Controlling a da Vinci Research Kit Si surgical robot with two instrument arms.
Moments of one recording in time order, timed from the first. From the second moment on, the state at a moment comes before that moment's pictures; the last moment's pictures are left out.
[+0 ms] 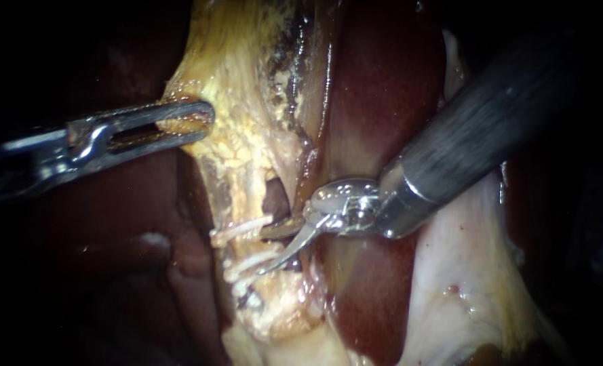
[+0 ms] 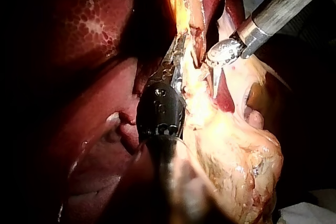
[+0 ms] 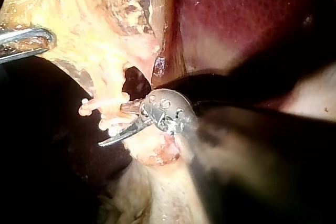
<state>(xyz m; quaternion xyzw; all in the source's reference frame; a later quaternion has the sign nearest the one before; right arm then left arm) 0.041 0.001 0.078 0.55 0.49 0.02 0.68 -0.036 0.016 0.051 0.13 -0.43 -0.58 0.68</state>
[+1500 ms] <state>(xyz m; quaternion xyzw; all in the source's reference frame) 0.046 0.002 0.078 0.59 0.52 0.09 0.61 -0.036 0.017 0.052 0.12 -0.43 -0.58 0.68</state>
